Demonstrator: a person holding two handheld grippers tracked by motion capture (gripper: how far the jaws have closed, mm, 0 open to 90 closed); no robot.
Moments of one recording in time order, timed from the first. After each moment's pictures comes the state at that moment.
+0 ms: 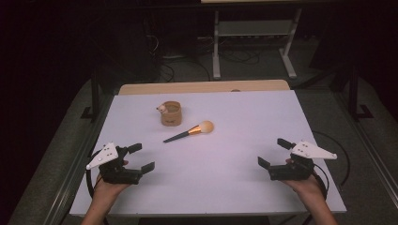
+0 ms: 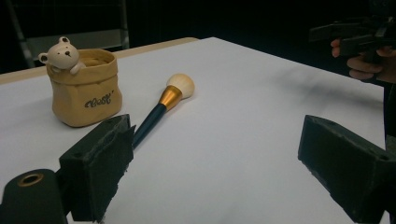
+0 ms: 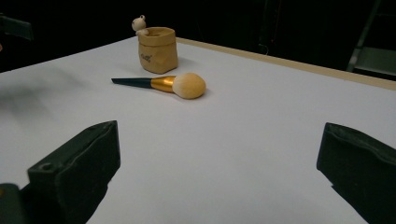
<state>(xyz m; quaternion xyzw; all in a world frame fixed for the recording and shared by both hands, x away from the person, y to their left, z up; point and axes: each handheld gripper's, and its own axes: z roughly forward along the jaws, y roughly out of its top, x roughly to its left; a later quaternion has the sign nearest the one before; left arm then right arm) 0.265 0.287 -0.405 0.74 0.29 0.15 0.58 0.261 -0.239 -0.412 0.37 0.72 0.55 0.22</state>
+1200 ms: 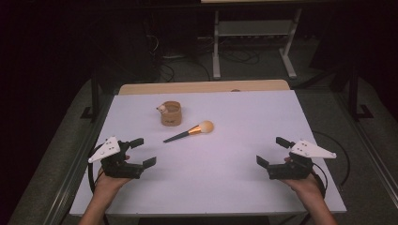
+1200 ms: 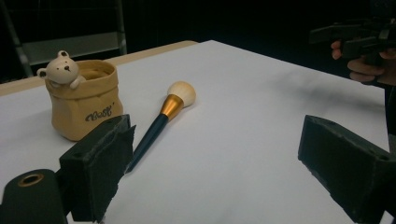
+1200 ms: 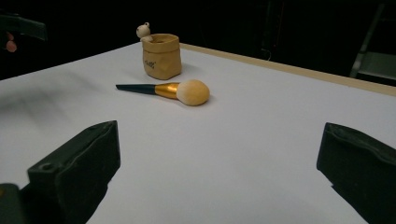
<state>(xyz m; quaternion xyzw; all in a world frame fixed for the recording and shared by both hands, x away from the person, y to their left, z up) 0.281 0.282 -0.396 0.75 0.28 0.15 0.59 0.262 -0.236 -0.409 0.36 0.72 0.55 0.22</state>
